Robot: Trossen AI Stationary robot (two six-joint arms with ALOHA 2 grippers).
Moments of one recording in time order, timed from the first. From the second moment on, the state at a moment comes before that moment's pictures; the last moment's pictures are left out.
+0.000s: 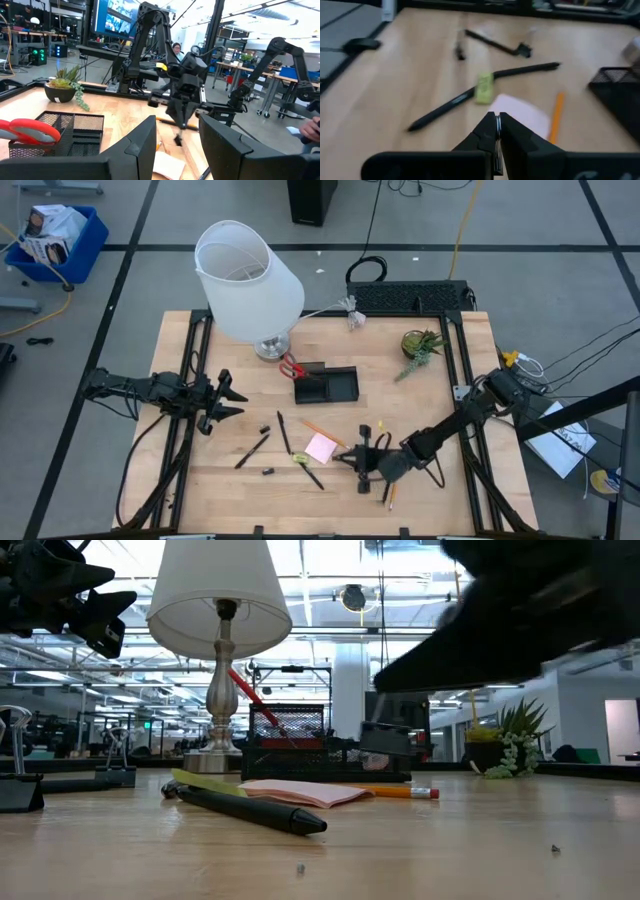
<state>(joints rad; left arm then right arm) -0.18 0.01 0.01 0.11 0.02 -0.19 0.57 1.83 0.73 0.64 0.60 0.20</state>
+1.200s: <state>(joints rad) -0.18 0.01 0.01 0.11 0.02 -0.19 0.02 1.84 0.73 0.85 0.23 -0.14</state>
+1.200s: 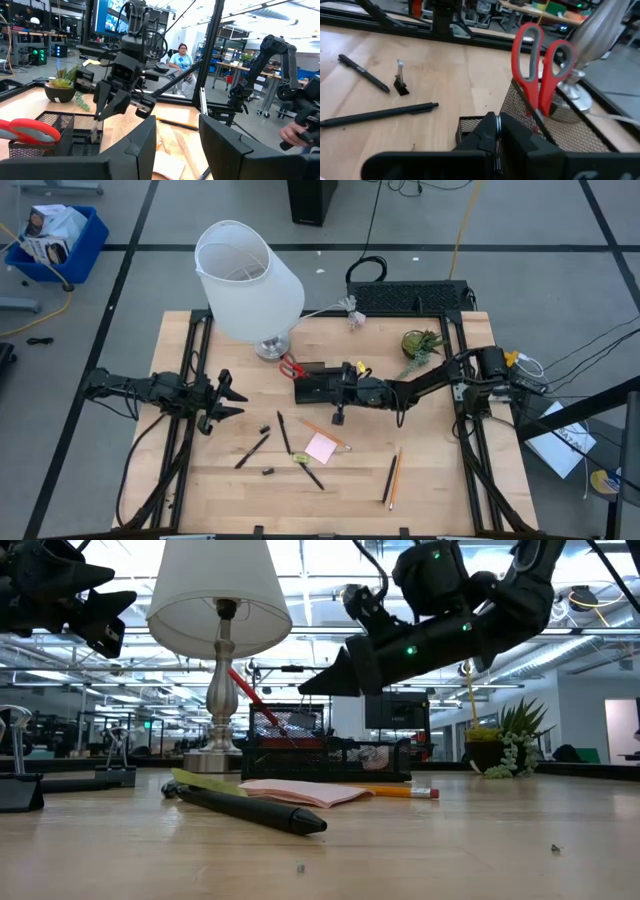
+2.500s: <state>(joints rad) -0.18 0.01 0.01 0.11 0.02 -0.19 0.12 1.95 0.73 1.22 0.15 -0.05</state>
